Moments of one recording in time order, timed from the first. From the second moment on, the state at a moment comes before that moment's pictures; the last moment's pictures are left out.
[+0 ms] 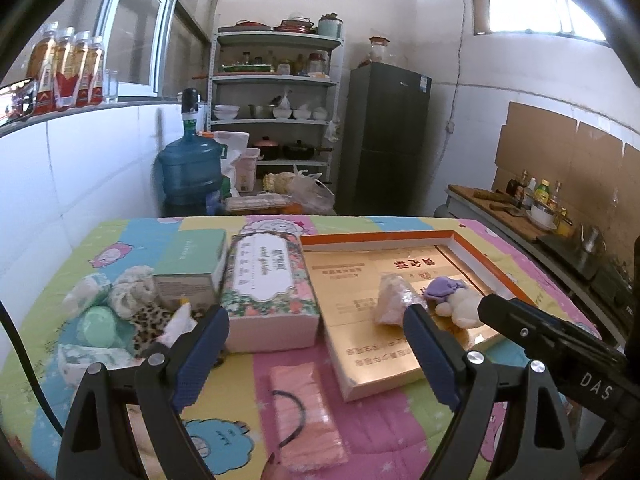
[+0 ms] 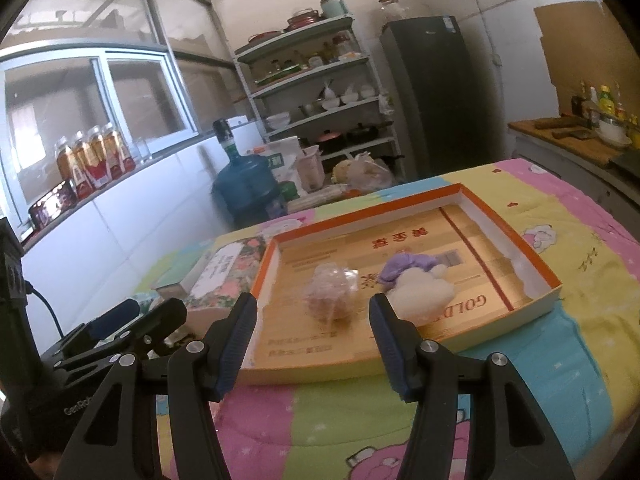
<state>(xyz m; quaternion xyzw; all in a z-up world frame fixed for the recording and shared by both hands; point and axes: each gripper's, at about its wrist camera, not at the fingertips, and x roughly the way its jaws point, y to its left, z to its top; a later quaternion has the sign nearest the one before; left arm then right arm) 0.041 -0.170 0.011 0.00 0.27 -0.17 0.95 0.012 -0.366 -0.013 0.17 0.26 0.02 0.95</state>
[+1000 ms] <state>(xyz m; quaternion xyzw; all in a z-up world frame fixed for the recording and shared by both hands) 0.011 -0.056 0.008 -0.03 0.25 -0.11 0.96 0.011 -0.256 -0.007 0.12 0.27 0.09 0.95</state>
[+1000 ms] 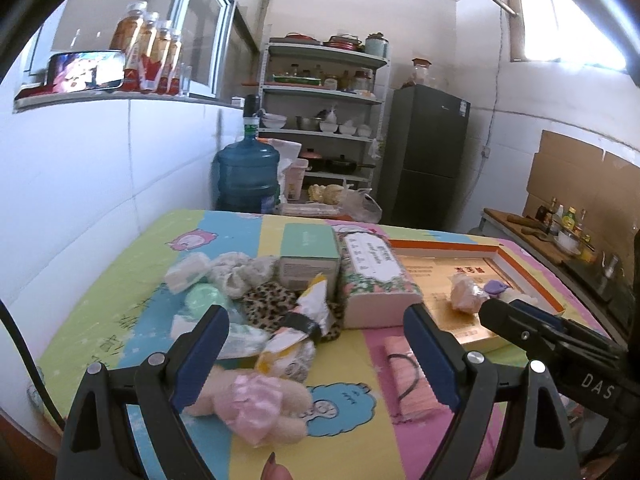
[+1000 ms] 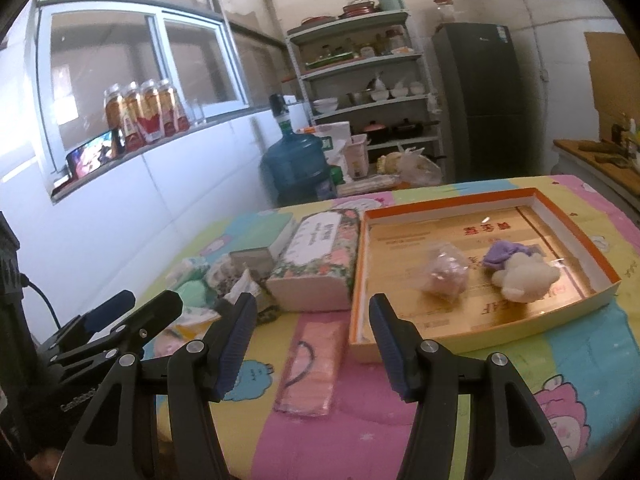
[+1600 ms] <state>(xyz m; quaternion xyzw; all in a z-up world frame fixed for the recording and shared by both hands) 0.004 0.002 -0.017 -0.05 0.25 -0.06 0.97 0.022 -0.218 -0.028 0.11 0.30 0.12 0.94</state>
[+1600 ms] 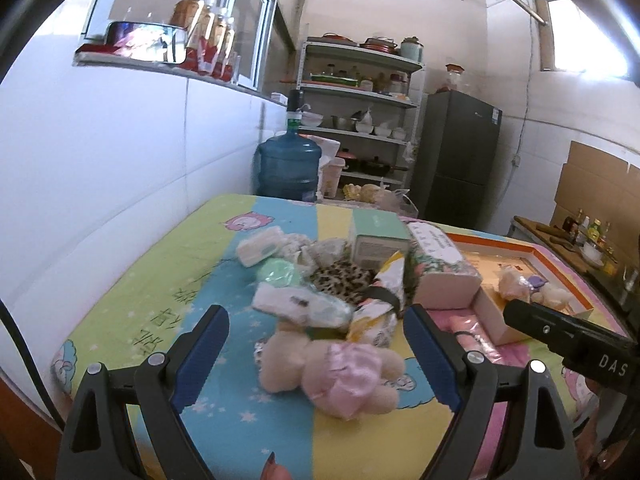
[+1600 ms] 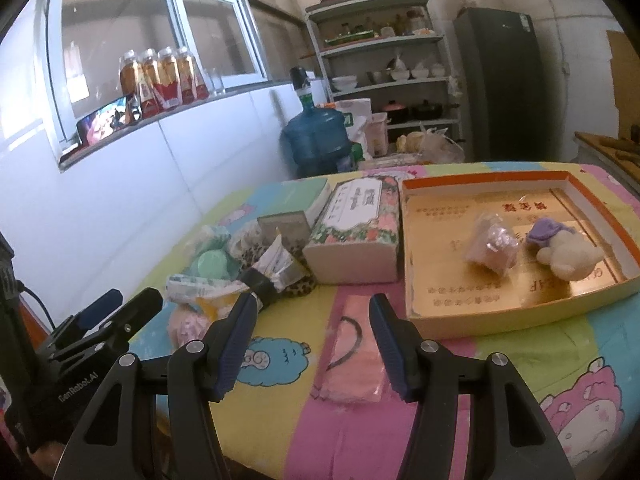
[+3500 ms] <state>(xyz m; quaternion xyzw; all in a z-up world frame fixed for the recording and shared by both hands) 0.030 -0.003 -0.064 -0.08 0.31 -0.17 0.93 0.049 -0.207 -0.069 0.10 0.36 0.08 0.92</state>
